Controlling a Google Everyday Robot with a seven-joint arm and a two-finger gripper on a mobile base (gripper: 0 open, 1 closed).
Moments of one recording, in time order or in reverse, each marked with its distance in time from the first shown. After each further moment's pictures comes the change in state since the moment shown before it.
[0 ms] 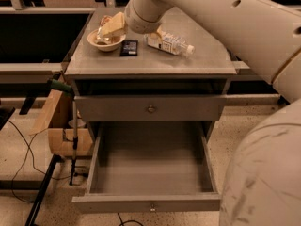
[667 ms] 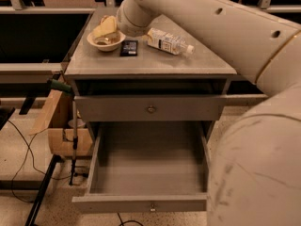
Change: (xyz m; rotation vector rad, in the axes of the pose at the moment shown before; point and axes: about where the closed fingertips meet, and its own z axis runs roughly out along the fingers) arm -0.011 0.019 0.032 -0.028 -0.049 -0.056
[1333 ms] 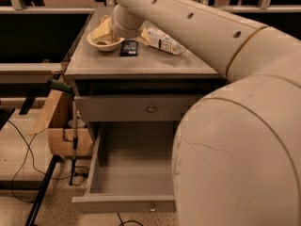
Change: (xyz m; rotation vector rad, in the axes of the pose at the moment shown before) arm -0.013 -0.004 0.039 0.076 0.002 0.052
